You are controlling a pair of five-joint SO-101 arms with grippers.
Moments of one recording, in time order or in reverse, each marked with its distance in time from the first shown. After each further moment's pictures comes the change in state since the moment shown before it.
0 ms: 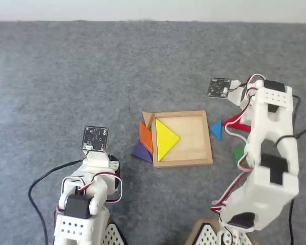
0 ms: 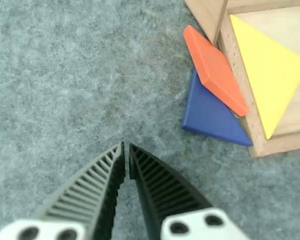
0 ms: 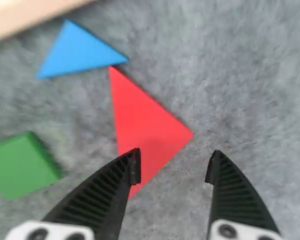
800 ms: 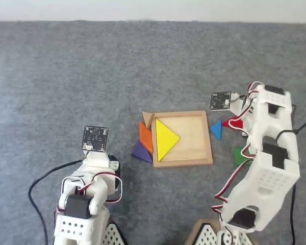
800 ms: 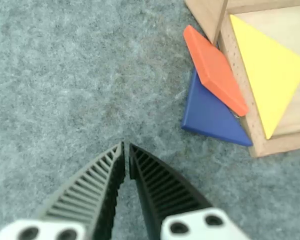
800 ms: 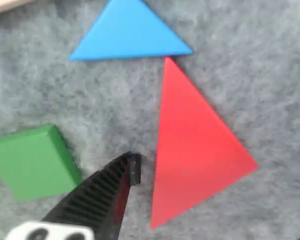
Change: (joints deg) left arm 0.0 0.0 0.0 0.0 0.0; right arm 1.9 7.7 1.6 0.5 7.7
